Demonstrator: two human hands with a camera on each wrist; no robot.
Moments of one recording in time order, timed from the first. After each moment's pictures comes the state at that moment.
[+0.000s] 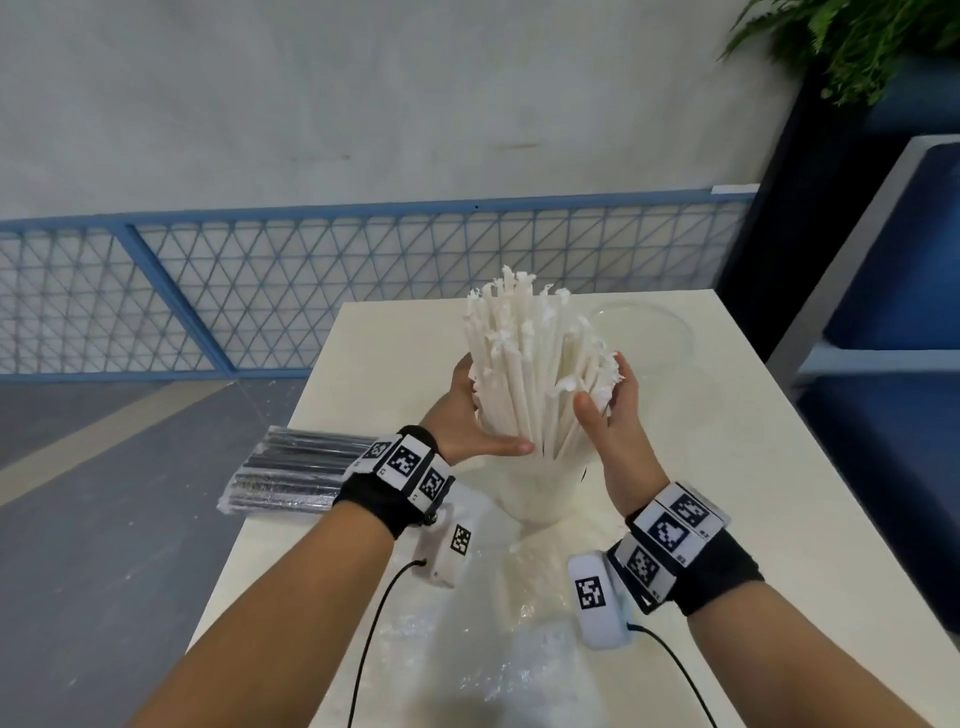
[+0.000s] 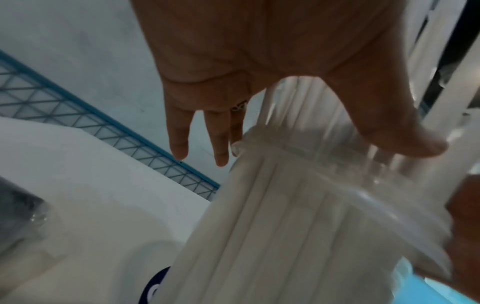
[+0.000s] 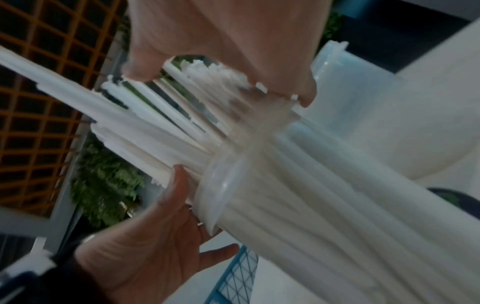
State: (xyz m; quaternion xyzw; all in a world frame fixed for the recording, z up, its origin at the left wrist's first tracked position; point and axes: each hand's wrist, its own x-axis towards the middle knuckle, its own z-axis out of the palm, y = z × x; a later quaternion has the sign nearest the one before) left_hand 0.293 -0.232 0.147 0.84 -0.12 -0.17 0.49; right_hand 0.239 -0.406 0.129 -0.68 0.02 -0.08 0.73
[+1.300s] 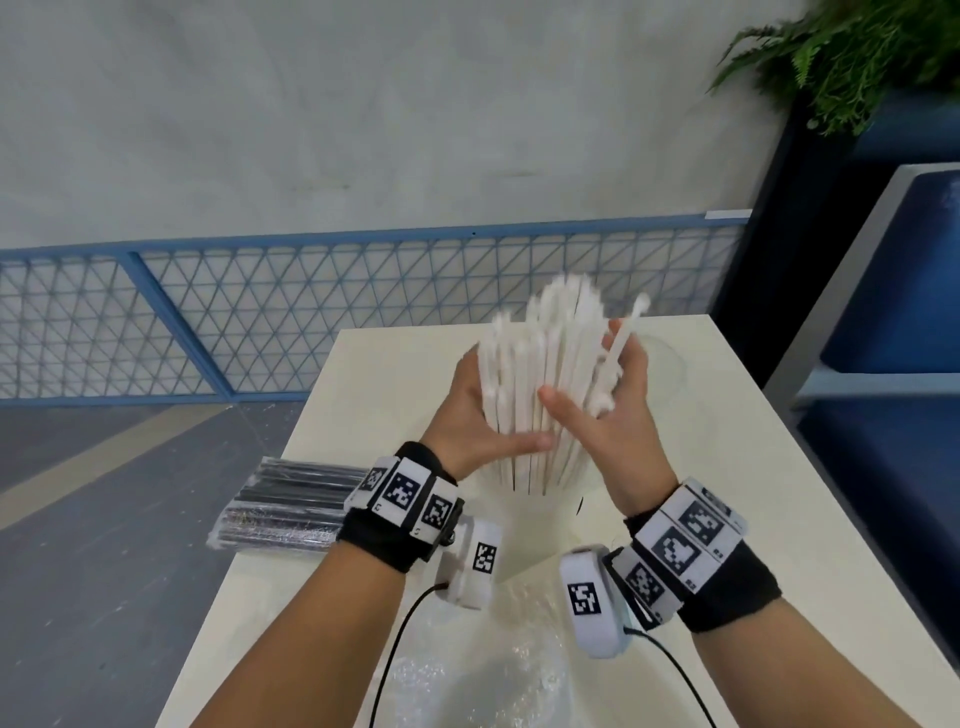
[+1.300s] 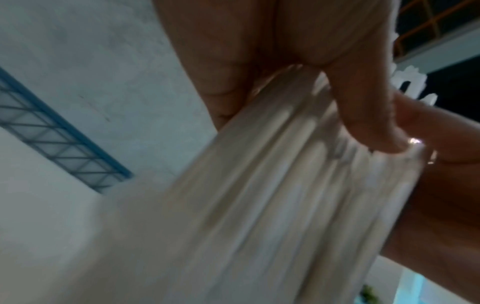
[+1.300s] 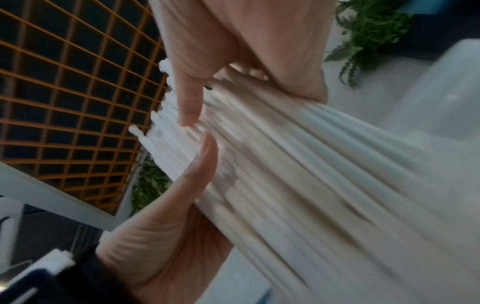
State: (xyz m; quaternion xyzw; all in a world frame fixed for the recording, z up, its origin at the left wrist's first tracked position) left_hand 0.298 -0.253 0.173 0.79 -0.20 -0.05 0.58; right_hand 0.251 -0.408 0.176 -0.69 -0.02 -0.16 0.71
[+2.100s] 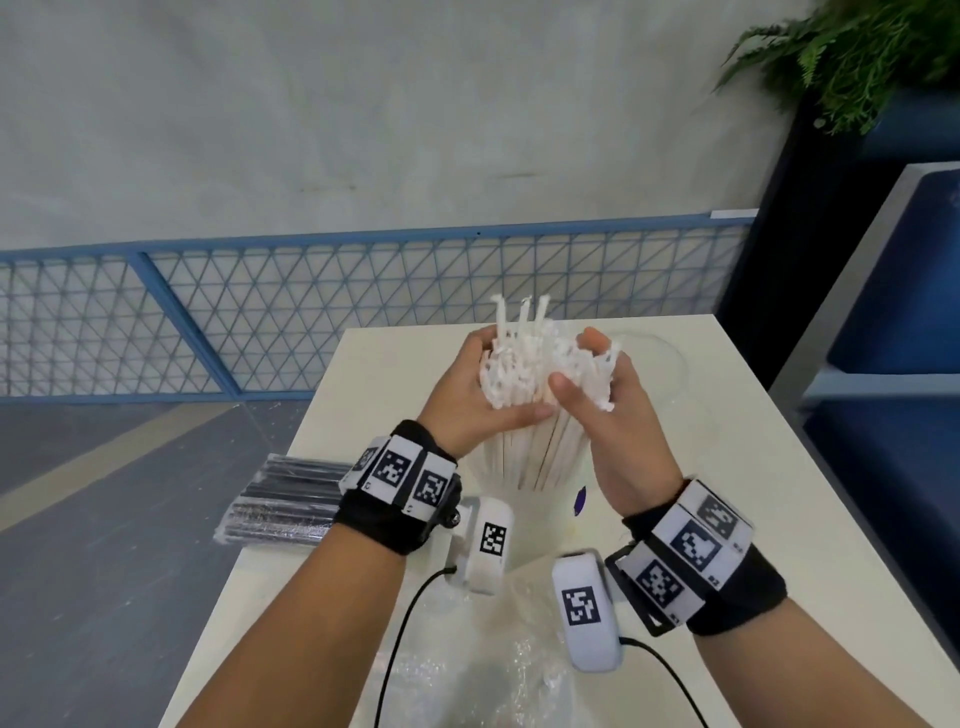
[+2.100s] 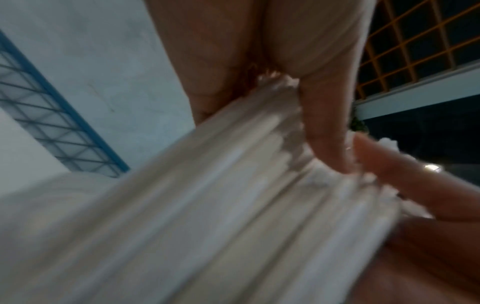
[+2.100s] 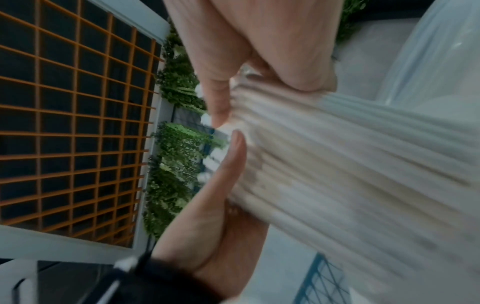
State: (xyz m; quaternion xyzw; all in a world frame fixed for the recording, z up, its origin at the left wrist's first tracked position) left_hand 0.302 -0.254 0.192 0.76 -0.20 -0.05 0.61; right_hand 0.250 -0.405 0.182 -0.60 -0.01 -0.10 0.79
